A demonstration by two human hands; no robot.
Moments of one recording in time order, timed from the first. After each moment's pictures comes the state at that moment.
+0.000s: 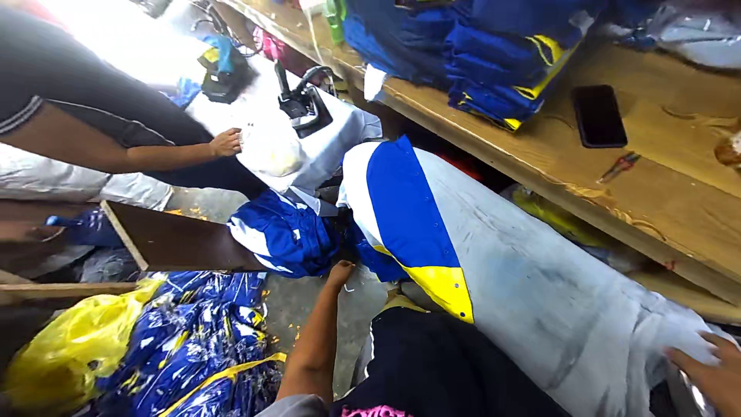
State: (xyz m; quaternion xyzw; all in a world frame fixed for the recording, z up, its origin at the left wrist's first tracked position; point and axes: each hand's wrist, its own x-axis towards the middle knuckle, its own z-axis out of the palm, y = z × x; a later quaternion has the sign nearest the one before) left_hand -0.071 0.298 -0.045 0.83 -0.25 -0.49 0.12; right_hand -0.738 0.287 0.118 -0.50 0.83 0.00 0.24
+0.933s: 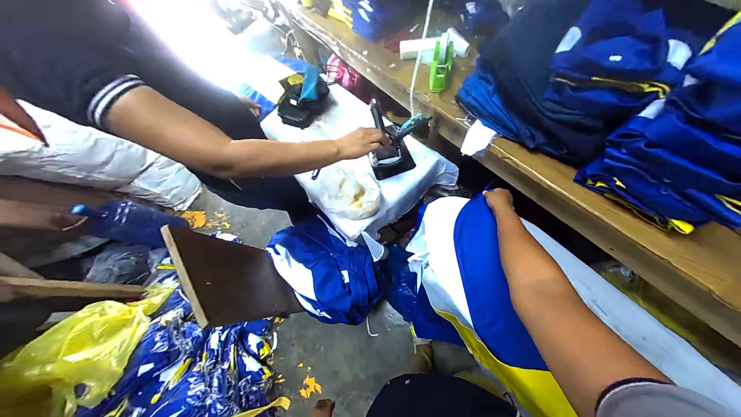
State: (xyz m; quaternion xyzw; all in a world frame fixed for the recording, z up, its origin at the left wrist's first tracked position) left_hand 0.088 0.526 -0.114 0.84 0.07 -0.51 0.17; right_hand -0.146 -0.126 0.022 -0.59 0.73 -0.06 0.34
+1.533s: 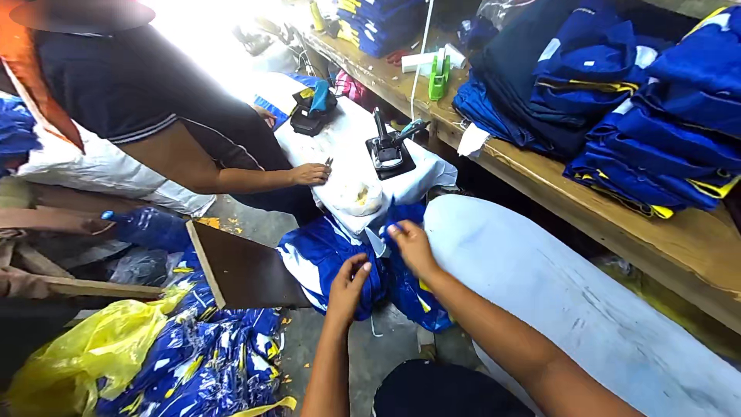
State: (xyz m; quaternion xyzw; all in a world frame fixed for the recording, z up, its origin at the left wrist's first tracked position) left_hand 0.069 0.286 0.139 0.72 -0.33 -0.35 0.50; right_hand -0.036 0.143 0.124 -0.62 0.36 -0.33 0.61
